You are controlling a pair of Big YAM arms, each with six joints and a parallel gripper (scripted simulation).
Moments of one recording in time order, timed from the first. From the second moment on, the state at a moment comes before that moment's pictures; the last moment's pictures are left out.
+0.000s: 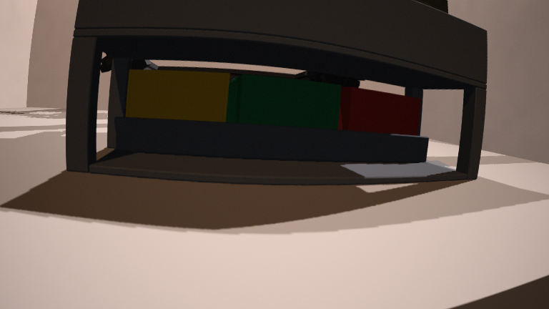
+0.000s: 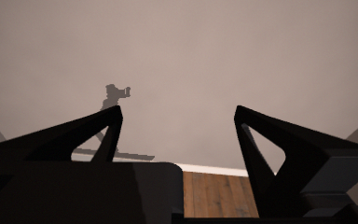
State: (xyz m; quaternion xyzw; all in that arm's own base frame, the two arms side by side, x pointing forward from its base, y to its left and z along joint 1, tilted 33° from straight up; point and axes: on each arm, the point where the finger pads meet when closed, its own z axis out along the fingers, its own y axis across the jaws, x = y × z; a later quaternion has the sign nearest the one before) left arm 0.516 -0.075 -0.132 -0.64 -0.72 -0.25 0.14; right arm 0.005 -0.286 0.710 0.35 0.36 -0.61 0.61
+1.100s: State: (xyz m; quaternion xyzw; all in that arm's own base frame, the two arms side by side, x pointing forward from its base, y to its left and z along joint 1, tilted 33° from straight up) left arm 0.516 -0.080 -0.128 -0.64 -0.72 -0.25 0.13; right arm 0.005 -0.286 0.710 0.35 0.36 -0.61 0.61
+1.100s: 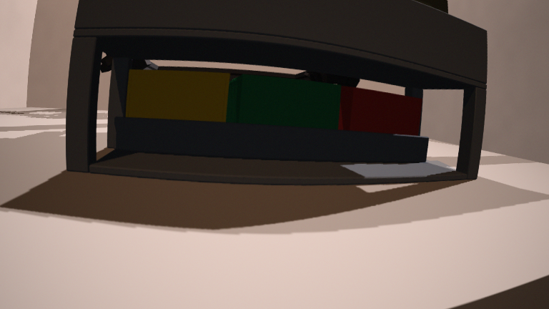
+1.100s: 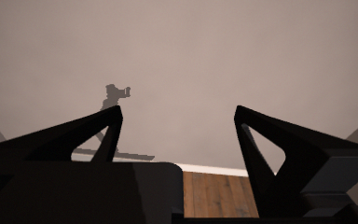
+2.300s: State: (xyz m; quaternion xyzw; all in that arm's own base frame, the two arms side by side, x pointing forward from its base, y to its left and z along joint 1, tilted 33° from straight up) left arm 0.518 -0.086 -0.123 -0.64 -0.72 -0.25 0.13; right arm 0.005 -0.286 0.710 0.35 0.36 -0.61 0.61
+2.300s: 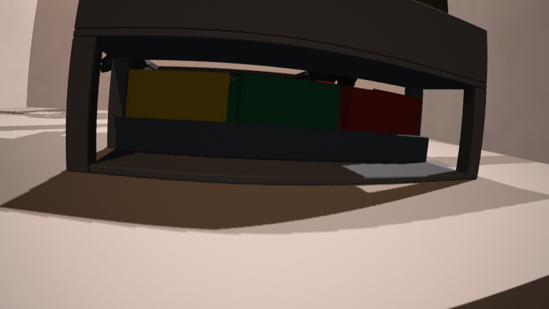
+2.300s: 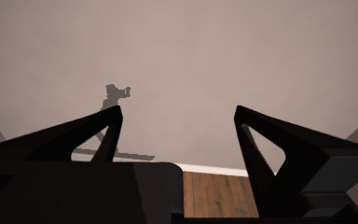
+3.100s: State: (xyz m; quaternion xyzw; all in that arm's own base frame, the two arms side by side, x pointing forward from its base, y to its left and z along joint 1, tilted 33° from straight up) left arm 0.518 -0.087 -0.122 -0.64 -0.72 -0.25 0.13; right arm 0.005 -0.286 0.710 0.35 0.36 -0.61 0.61
